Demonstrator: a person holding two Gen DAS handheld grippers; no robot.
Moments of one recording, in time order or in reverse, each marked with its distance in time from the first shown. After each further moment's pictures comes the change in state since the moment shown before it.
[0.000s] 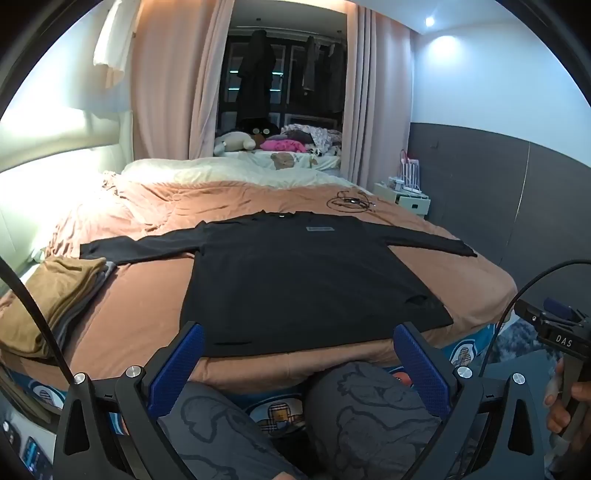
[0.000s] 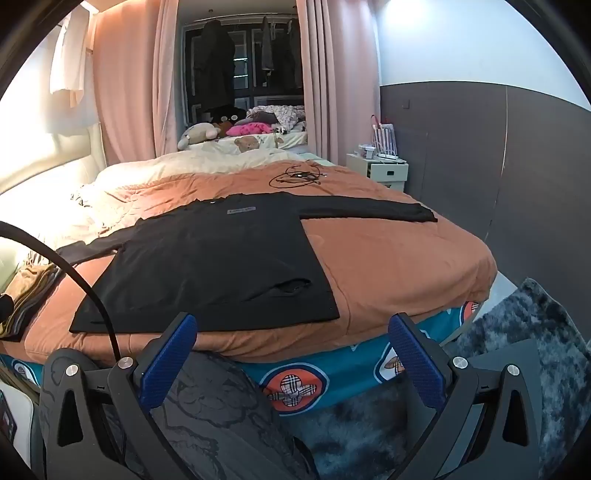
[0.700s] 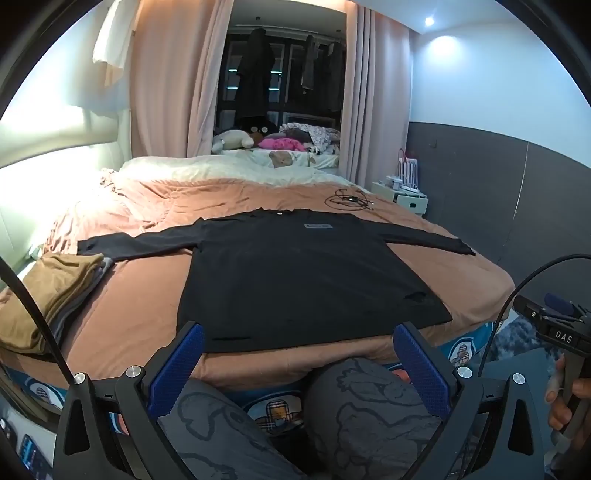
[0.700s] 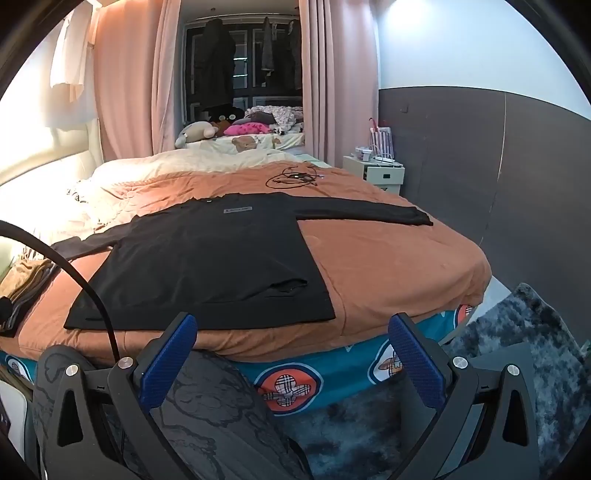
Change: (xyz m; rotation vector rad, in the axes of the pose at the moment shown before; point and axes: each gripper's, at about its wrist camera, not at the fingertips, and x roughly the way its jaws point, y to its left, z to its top) left arm 0.000 0.003 -0.006 0.010 0.004 -0.006; right arm -0.004 0.003 0.000 -0.018 -0.003 -0.018
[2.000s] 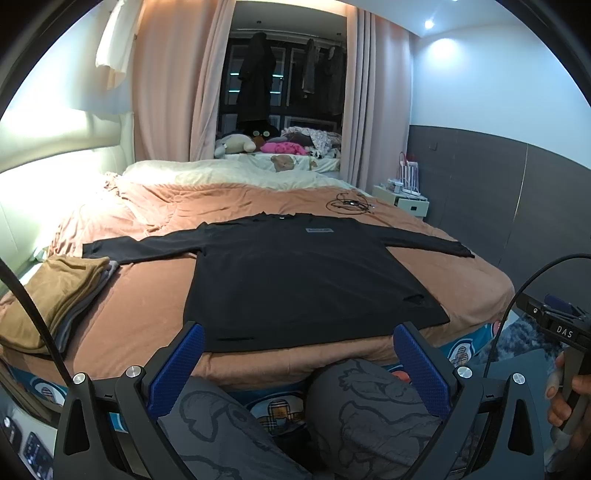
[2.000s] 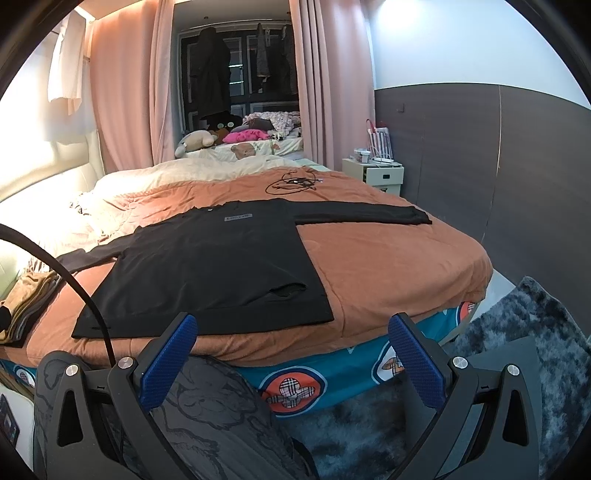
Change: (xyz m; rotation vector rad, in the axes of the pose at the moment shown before) left arm -0.010 -0.003 0.000 0.003 -0.012 0.011; right arm -0.004 -0.015 0.001 0.042 -0.013 0.021
